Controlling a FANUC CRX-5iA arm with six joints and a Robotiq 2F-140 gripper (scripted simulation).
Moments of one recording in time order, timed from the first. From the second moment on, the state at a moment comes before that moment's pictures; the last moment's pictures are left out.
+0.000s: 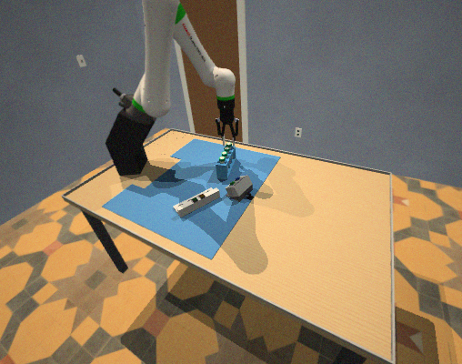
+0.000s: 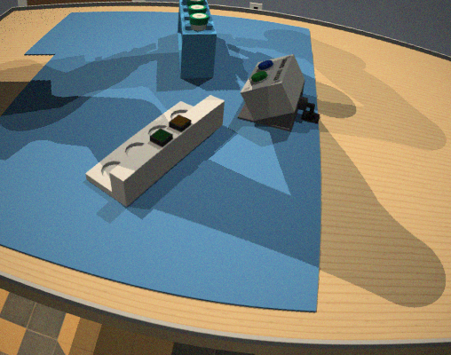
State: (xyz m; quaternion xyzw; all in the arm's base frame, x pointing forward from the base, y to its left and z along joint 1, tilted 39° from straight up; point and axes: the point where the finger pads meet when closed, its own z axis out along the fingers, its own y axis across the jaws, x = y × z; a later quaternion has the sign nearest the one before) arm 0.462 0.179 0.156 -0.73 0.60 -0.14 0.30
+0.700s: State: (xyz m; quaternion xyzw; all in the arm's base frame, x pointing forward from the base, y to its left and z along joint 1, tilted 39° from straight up) arm 0.462 0.180 0.156 -0.53 0.78 -0.06 0.33
